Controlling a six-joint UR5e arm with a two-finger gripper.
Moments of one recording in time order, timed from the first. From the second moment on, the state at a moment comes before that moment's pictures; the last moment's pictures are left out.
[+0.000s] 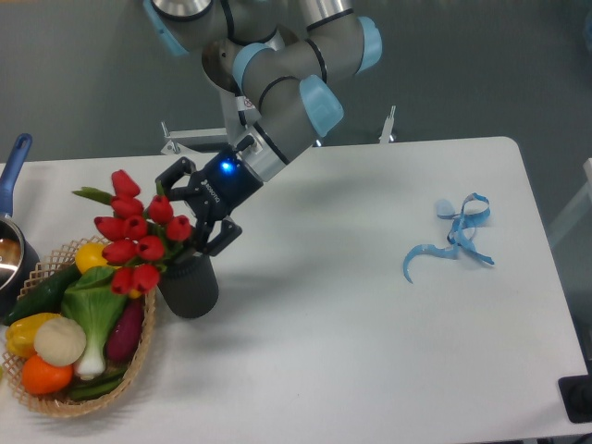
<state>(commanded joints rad) 2.56 -1.66 -2.18 -0.67 0.41 1.30</state>
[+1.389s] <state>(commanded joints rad) 2.95 -1.57 -2.07 -0.67 0.85 1.30</state>
